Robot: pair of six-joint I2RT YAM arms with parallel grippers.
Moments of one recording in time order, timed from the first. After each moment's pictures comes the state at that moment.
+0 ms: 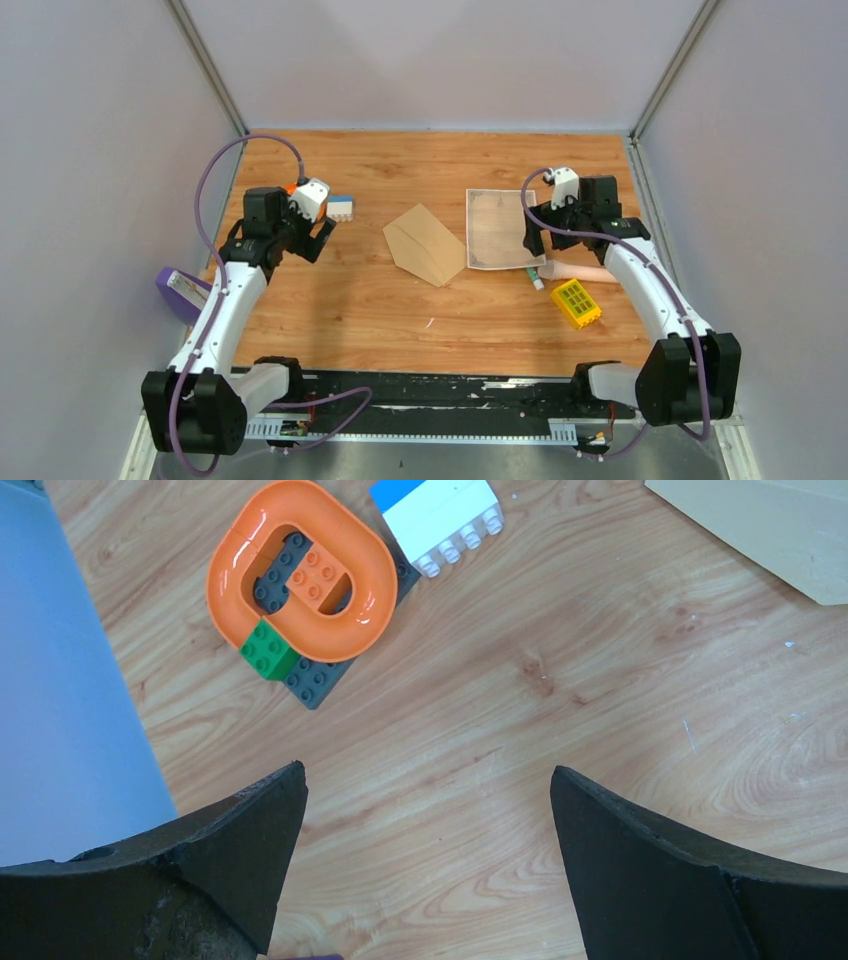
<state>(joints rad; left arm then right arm) -0.04 1.07 0.86 -0.48 0.15 0.50 0.10 1.25 0.97 -0.55 -0.29 -0.20</state>
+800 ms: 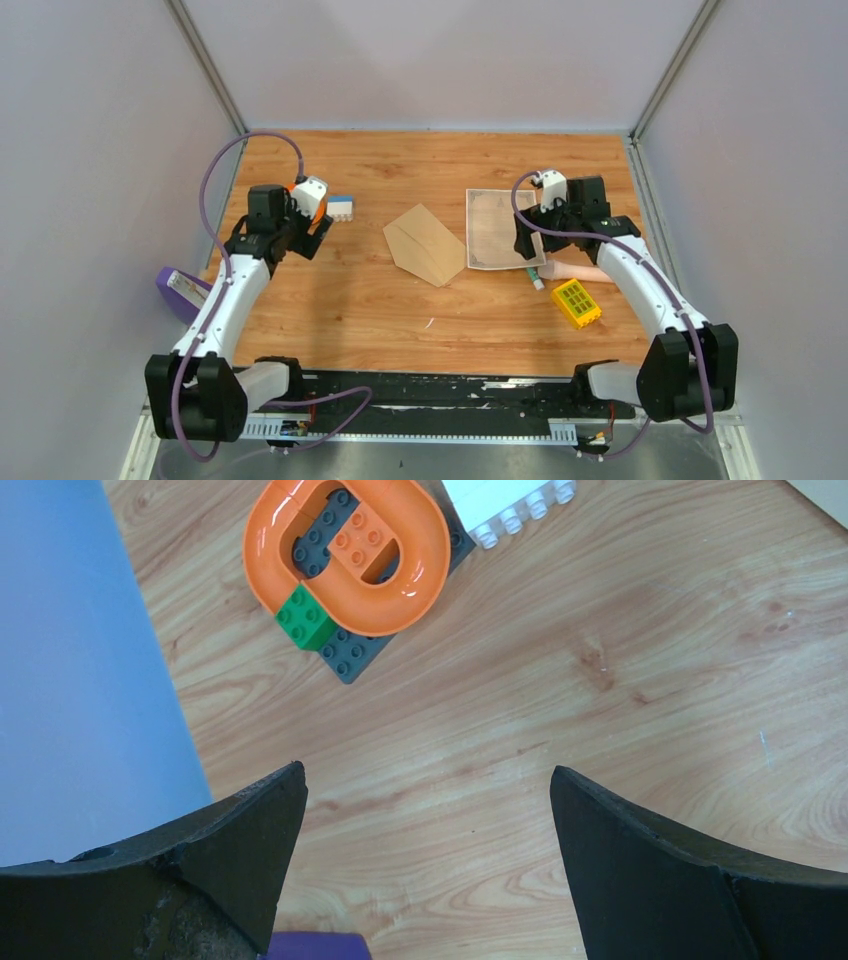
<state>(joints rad) -0.04 1.13 0.86 -0.44 0.03 0.49 0.17 1.27 0.97 -0.55 -0.29 -0.19</state>
